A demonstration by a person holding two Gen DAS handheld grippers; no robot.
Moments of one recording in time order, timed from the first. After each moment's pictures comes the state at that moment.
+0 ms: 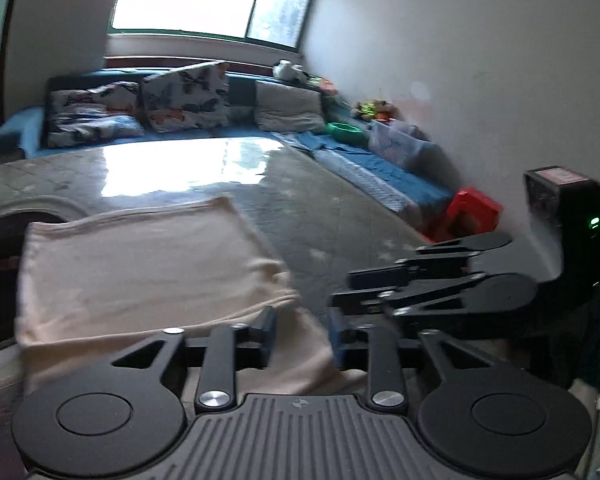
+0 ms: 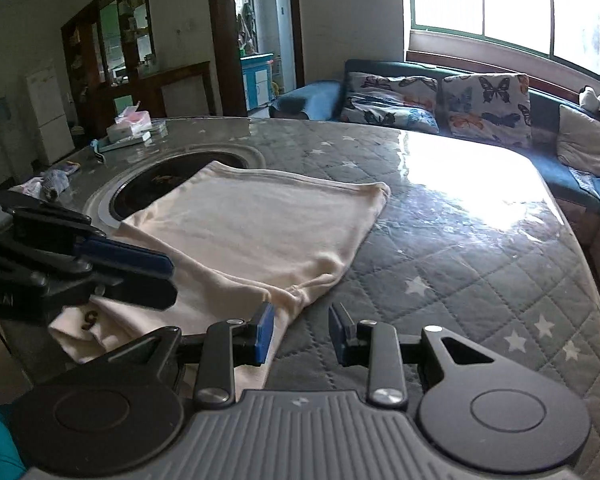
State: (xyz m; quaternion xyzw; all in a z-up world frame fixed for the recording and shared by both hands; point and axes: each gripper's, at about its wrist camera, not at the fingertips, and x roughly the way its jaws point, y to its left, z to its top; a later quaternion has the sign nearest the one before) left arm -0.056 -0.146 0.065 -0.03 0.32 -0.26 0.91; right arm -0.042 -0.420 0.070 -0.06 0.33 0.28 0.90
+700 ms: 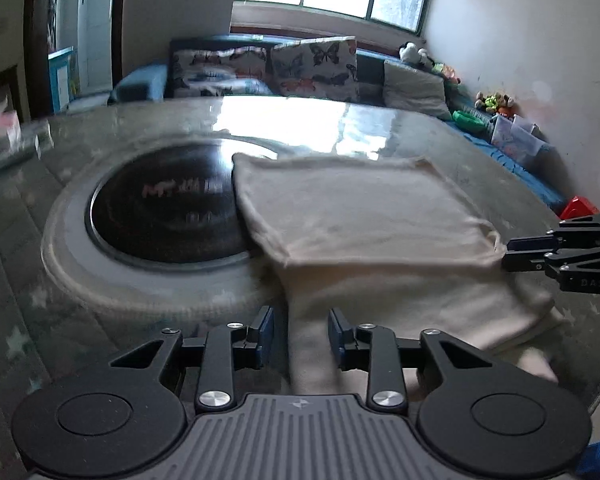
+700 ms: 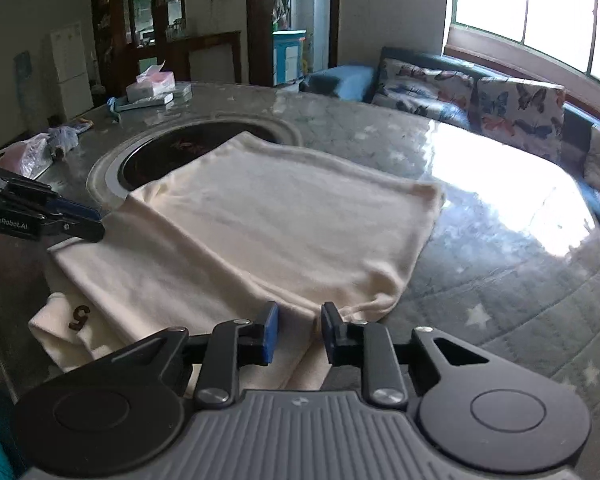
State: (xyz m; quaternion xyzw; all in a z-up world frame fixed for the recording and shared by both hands) left arm -0.051 -0.026 0.039 -0.04 0.36 -0.11 0.93; right arm -0.023 -0.366 0.056 -0.12 0.34 0.30 0.88
